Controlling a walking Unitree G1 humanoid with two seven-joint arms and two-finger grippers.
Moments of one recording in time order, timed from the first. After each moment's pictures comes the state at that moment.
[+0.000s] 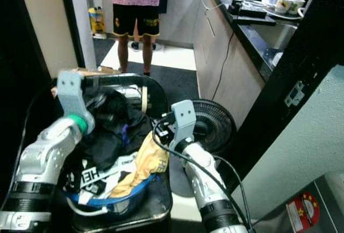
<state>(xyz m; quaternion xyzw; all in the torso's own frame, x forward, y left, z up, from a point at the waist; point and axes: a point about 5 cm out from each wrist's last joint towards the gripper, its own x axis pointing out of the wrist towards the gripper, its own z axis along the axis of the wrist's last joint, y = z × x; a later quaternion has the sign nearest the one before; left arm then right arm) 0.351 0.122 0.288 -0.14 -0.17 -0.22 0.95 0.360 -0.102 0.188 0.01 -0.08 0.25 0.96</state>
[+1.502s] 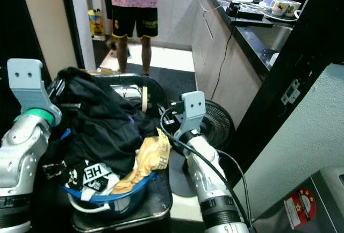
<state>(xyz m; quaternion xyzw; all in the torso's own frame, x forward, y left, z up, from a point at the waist) 0.333 0.189 0.280 0.00 -0.18 0.07 0.98 0.360 -0.110 0.208 0.05 -0.13 0.21 0.97</state>
